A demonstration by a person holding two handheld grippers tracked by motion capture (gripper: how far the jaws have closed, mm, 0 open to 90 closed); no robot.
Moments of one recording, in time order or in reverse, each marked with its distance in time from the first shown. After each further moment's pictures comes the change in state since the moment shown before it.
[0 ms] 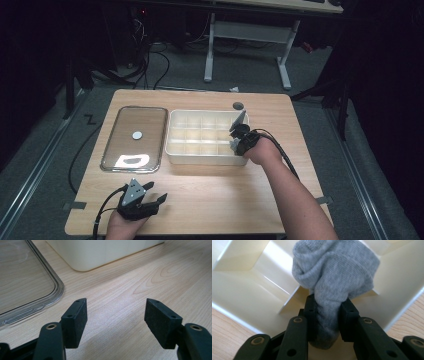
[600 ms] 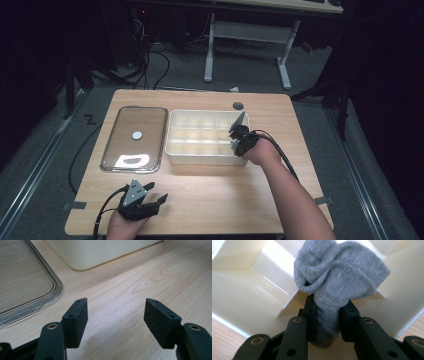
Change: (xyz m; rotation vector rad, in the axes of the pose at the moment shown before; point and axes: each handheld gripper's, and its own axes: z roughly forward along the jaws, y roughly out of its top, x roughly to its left) left arm -0.002 -0.001 0.001 0.004 0.001 0.004; right arm 0.000 0.001 0.006 0.002 0.006 -0.012
